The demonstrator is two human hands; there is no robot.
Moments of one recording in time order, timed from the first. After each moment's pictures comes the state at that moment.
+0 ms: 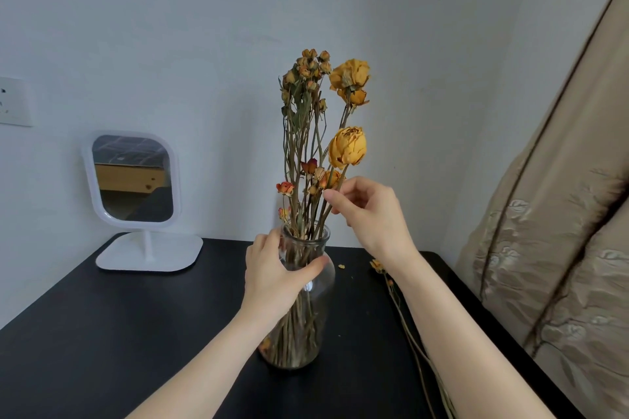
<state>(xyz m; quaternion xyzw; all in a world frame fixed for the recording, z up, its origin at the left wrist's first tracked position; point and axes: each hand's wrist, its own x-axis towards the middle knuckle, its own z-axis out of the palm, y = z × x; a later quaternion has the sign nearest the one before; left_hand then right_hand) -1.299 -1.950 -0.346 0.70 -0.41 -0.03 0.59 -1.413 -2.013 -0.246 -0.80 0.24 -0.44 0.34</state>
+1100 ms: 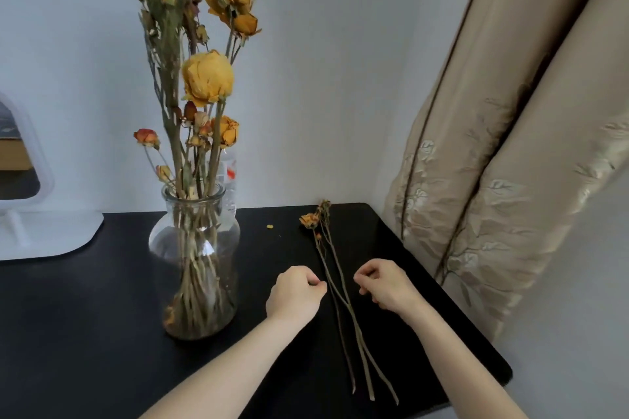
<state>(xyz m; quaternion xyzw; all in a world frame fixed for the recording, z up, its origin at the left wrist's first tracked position) -1.422 -2.023 -0.411 0.76 -0.48 -0.24 0.36 -1.561 -2.097 -0.390 -0.73 0.56 -0.19 0.34</state>
